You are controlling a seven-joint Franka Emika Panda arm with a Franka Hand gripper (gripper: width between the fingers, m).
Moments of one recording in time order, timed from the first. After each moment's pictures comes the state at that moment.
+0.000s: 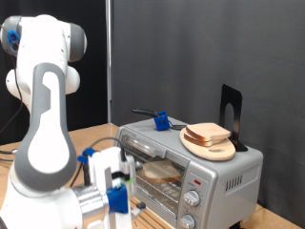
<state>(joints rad) -0.25 0.80 -0.16 -1.61 1.41 1.31 -0.27</state>
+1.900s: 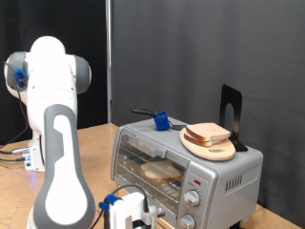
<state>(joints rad) -0.24 1.05 -0.11 -1.34 1.46 1.41 -0.15</state>
